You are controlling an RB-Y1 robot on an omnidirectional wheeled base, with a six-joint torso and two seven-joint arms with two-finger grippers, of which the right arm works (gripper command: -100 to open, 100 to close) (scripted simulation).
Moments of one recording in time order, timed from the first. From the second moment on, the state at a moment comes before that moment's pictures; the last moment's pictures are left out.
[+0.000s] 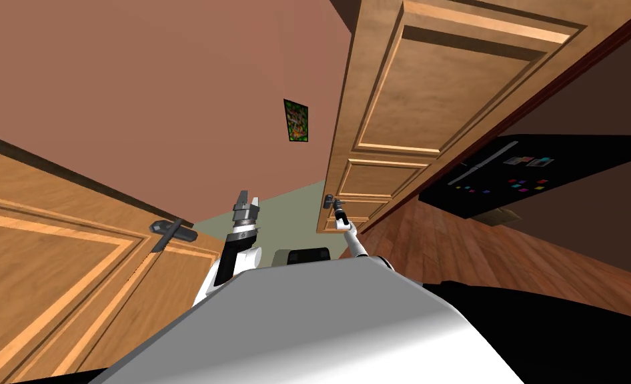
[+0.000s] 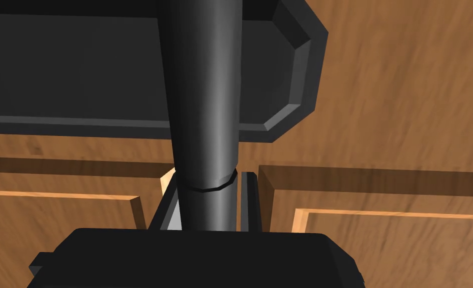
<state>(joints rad) -0.22 -0.09 -0.11 -1.01 -0.03 -0.33 -0.04</state>
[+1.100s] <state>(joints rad) -0.23 -0.11 -0.25 -1.00 -0.05 -0.33 -0.01</state>
